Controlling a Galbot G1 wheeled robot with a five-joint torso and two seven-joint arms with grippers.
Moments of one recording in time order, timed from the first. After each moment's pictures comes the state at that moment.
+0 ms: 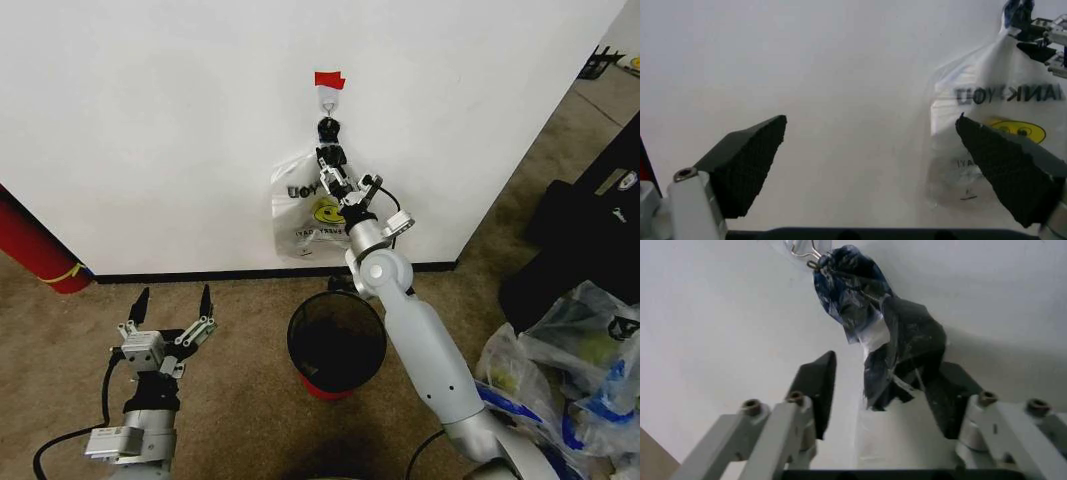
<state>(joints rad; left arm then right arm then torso) 1.75 -1.27 -0.55 -2.33 -0.17 -0.24 -0.24 -0.59 1.49 0.14 1.51 1.02 0.04 -0.07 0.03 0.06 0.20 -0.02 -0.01</state>
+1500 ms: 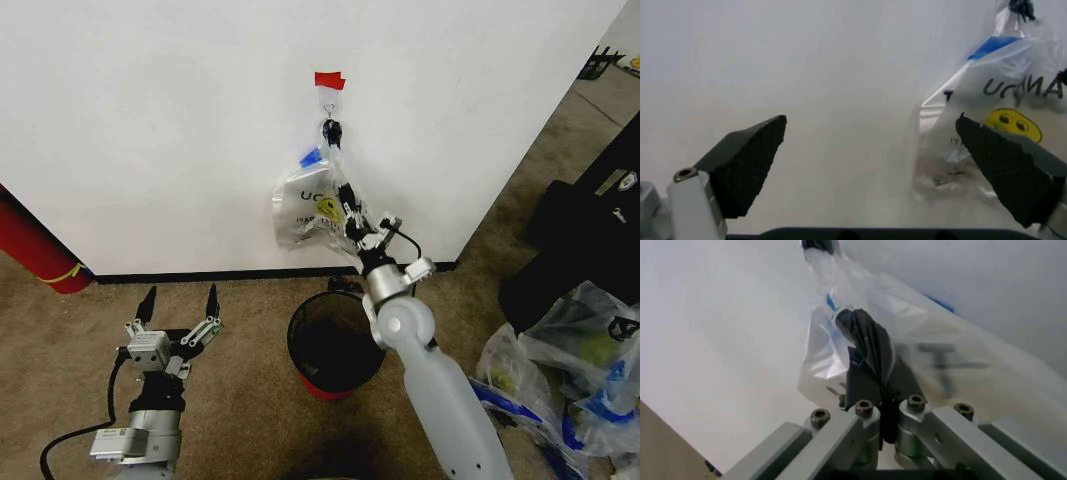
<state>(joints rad) 1.73 -1.25 -0.52 -2.31 -0.19 -0.26 -0.24 -0.95 1.43 0.19 1.79 0.86 0.05 -0.07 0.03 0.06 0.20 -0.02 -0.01</state>
